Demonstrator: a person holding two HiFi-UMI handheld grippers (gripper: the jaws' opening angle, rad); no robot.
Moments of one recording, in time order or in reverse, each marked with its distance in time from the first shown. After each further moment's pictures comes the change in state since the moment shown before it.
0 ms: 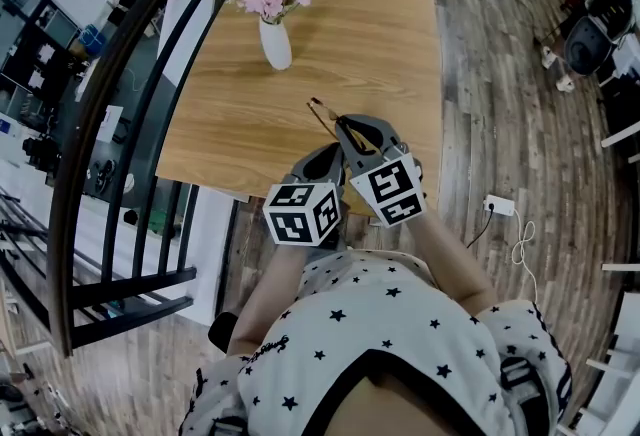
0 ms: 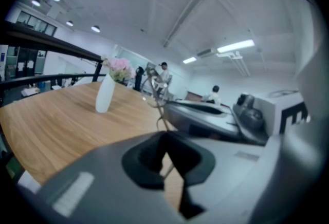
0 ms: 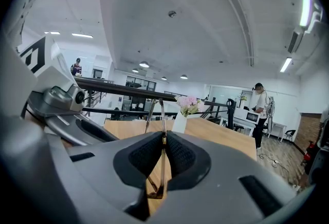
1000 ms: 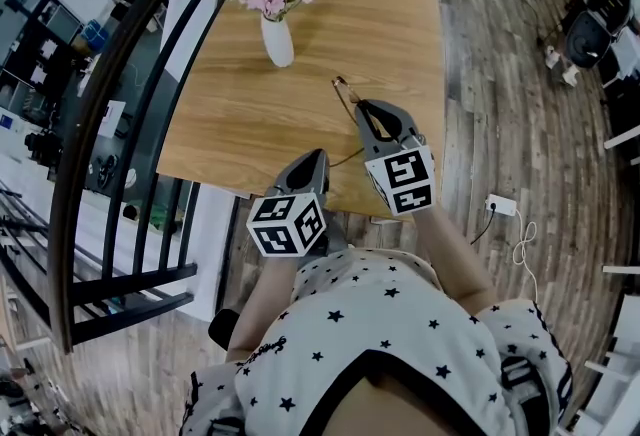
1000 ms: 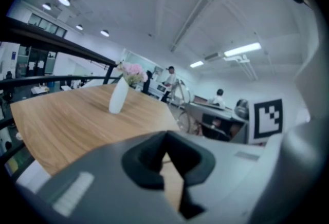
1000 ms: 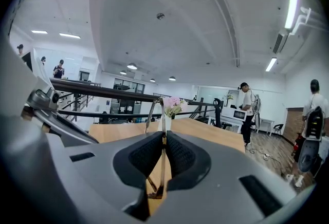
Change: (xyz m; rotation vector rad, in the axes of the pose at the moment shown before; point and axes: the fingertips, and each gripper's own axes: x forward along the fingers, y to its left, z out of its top) left arm -0.025 0.027 -0.003 -0.043 -0.045 0.080; right arm -0.005 -0.046 -0.004 0.064 -0.021 -0.129
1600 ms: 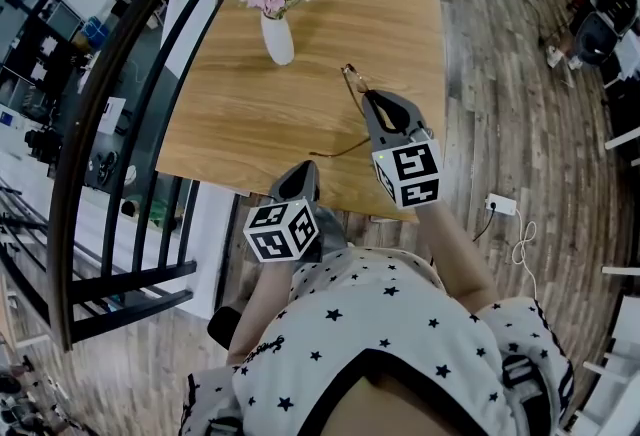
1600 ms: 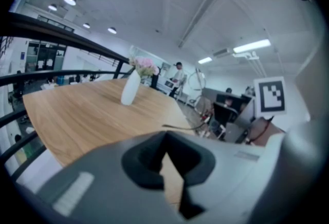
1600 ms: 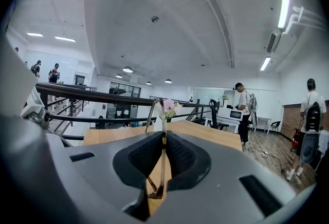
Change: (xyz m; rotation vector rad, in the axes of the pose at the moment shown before) left arm -0.010 0.028 -0.030 -0.038 0.048 0.084; right arm -0.001 -0.020 0.011 0.038 -0.034 -0.038
